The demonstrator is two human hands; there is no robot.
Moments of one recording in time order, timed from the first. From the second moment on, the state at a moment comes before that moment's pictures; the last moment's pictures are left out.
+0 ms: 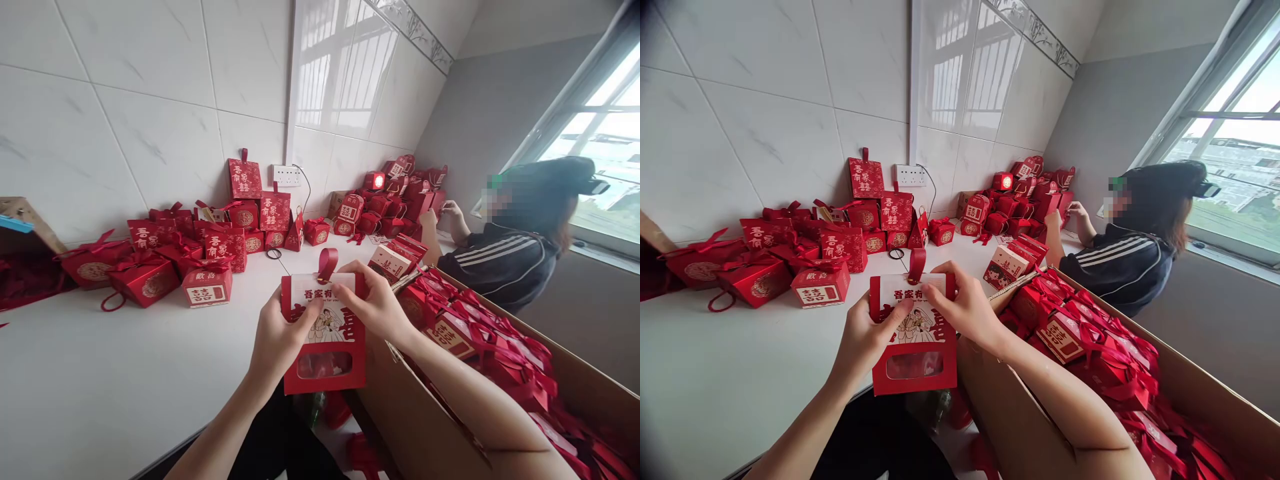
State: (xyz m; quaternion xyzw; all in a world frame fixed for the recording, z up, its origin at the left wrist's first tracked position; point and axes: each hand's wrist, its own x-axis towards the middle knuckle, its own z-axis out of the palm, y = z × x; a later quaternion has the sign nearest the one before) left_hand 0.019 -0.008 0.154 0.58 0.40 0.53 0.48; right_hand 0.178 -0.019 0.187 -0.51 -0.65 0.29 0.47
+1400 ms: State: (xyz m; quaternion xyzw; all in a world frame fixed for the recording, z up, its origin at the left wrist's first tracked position) left_hand 0.133 -0.016 0.166 0.63 0.35 0.37 0.59; right_hand 0.292 -0.061 0.189 -0.52 -0.57 0.34 0.53
